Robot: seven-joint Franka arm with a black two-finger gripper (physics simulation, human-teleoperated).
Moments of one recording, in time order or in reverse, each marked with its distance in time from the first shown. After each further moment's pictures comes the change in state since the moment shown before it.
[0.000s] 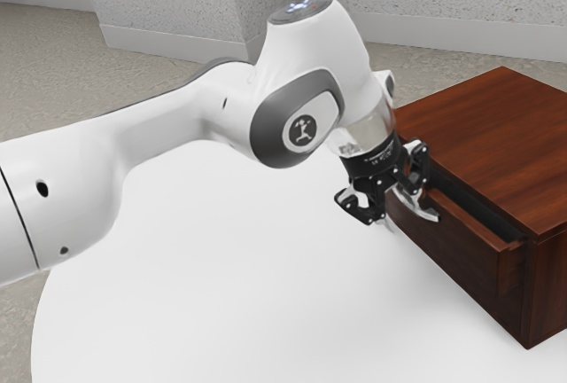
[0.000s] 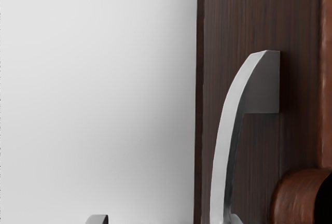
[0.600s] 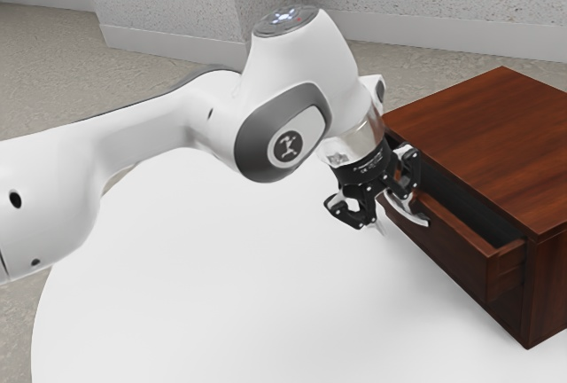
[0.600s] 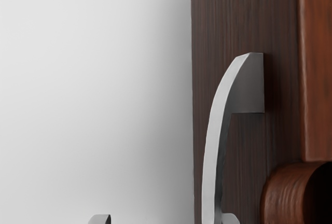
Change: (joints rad) arm -0.006 -0.074 -0.001 -0.113 0.040 0.074 0.006
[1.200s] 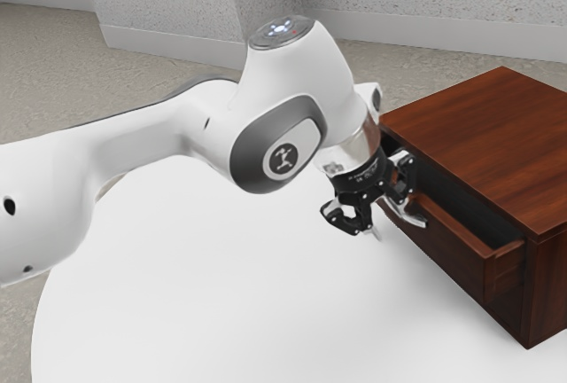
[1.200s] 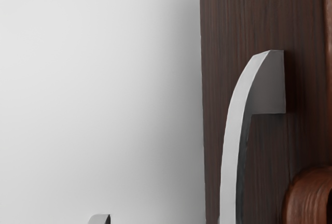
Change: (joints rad) arm 0.002 -0.030 -0.002 -0.064 0.012 0.039 0.004
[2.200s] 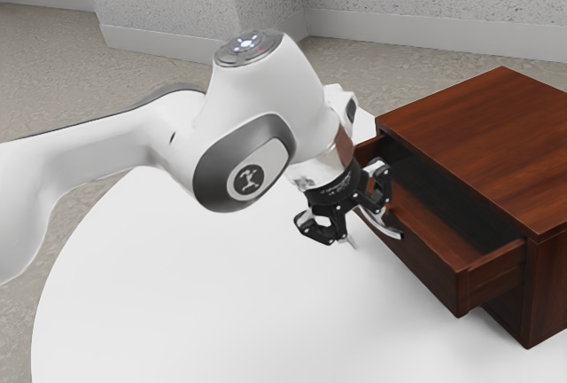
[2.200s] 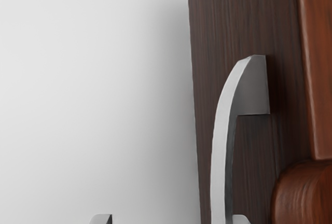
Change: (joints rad) arm 0.002 -0.126 -0.001 -0.158 0.048 0.051 0.002
